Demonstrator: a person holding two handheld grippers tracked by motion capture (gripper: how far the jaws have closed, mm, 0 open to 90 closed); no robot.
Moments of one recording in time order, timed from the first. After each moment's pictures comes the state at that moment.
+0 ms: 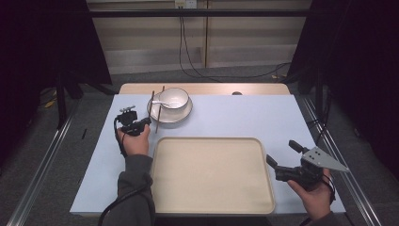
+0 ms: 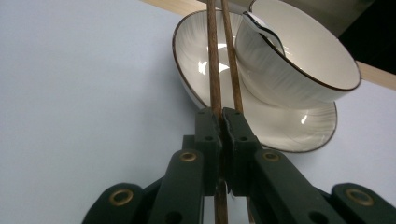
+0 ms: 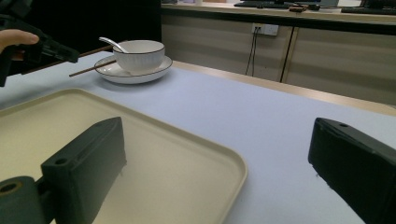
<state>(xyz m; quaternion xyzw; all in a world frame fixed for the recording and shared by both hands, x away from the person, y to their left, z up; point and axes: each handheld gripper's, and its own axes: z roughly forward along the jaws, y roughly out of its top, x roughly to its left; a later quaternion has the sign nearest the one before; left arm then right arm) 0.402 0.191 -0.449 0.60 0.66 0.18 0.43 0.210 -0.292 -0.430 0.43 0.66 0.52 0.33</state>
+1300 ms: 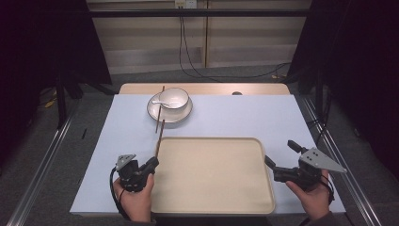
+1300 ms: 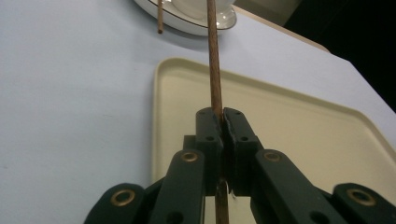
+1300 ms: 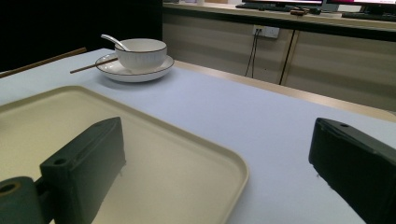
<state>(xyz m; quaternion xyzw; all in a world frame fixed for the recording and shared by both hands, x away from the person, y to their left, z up) 0.242 0.175 -0.451 0.61 0.61 0.15 0.48 0.209 -0.287 -0.429 0.41 0.67 0.52 0.34</state>
